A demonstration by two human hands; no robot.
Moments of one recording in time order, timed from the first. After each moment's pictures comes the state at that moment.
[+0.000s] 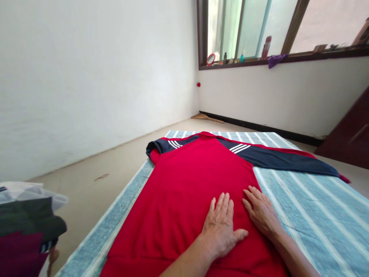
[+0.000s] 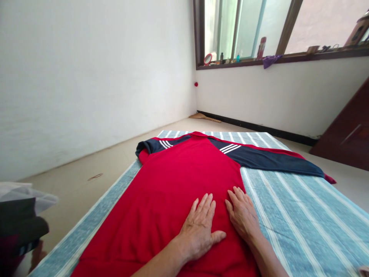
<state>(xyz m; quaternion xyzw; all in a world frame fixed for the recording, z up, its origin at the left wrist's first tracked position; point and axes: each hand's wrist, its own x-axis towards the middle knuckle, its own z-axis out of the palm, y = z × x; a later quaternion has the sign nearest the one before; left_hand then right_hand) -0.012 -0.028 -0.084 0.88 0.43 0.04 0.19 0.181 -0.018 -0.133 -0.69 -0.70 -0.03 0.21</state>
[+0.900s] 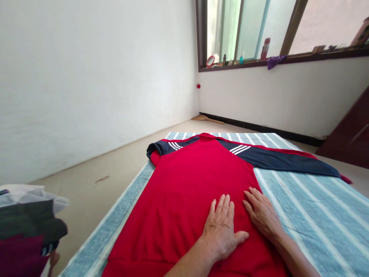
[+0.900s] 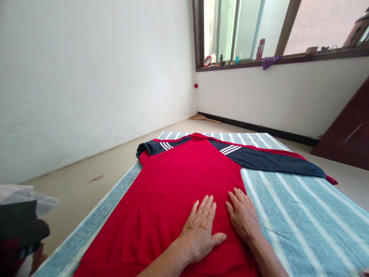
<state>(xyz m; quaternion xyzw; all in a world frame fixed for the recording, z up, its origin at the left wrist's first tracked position) -0.012 -0.028 -0.085 0.88 0.43 0.04 0.19 0.180 -0.018 -0.134 -0.69 -0.69 -0.03 0.20</state>
